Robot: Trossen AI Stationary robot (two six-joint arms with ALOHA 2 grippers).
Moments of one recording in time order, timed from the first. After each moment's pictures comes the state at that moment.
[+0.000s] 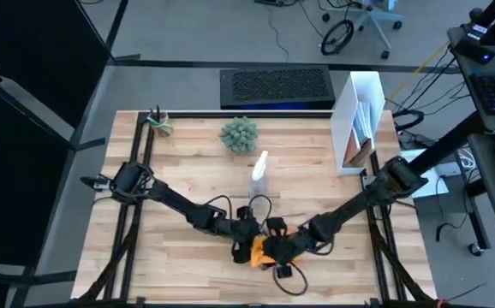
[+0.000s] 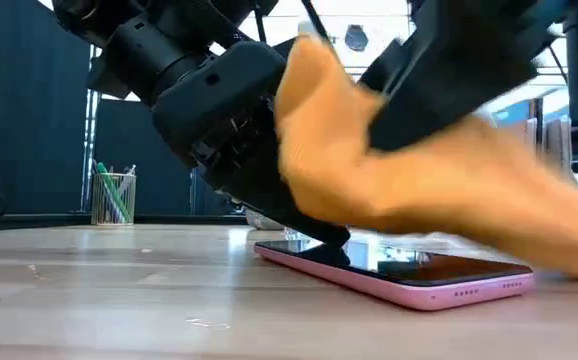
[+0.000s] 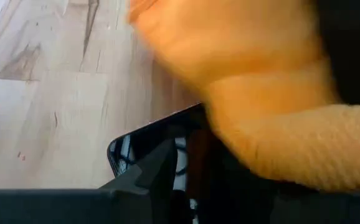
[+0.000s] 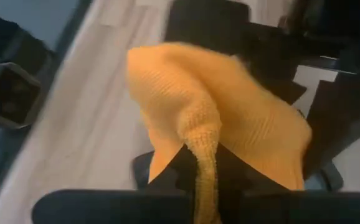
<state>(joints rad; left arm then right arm) -0.33 2.05 1.05 0.21 -0.13 -0.30 0.49 1.88 1.08 0.00 0.21 0.29</state>
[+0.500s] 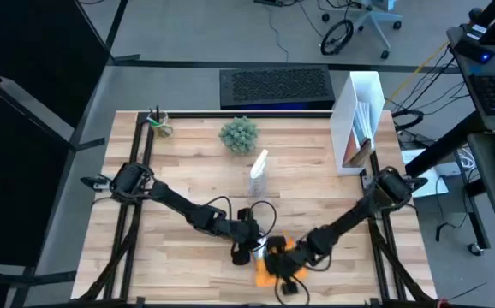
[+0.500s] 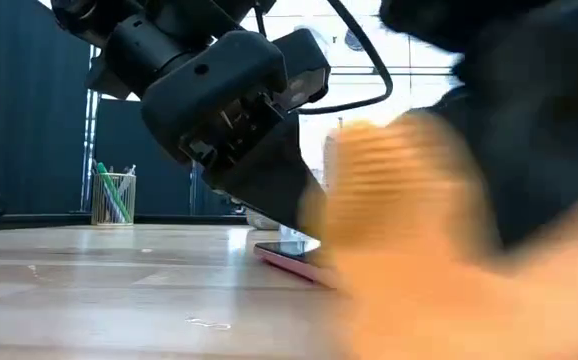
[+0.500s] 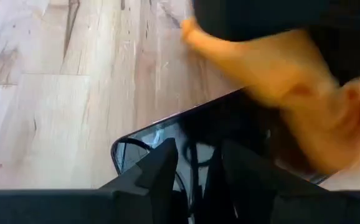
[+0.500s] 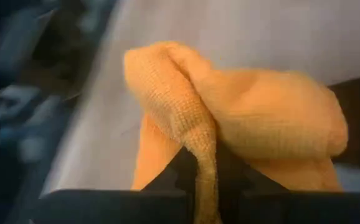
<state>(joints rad) -0.34 2.05 1.05 0.22 -0.11 -0.29 0.62 1.98 1.08 0.01 0.02 0.46</state>
